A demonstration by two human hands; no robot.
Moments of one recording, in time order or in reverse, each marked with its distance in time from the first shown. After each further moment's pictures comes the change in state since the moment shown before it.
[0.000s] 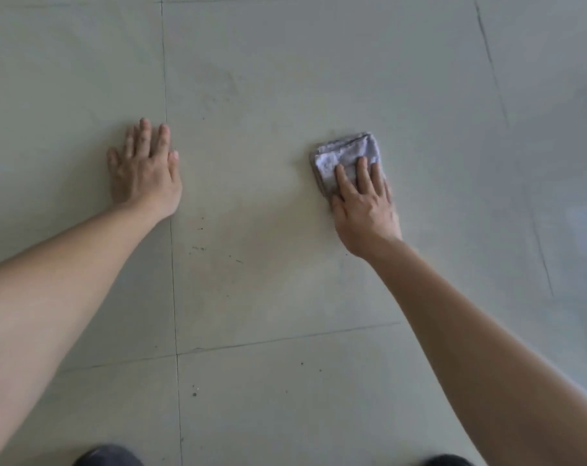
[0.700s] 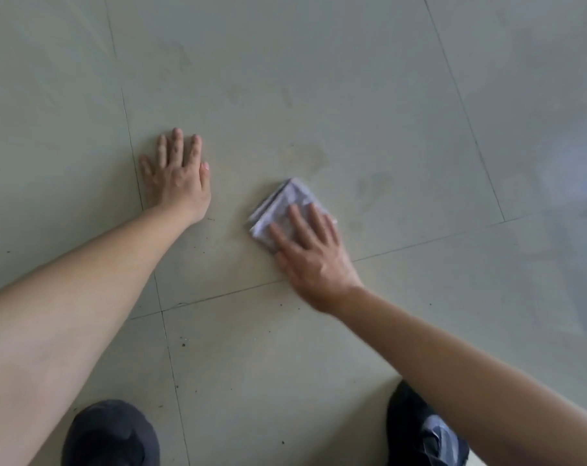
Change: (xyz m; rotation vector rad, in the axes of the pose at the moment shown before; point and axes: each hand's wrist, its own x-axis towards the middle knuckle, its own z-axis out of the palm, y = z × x) left_hand -0.078 0.072 0.019 -0.022 -0.092 0.173; right_hand -0.151 -0.011 0.052 -0.022 0.030 -0.308
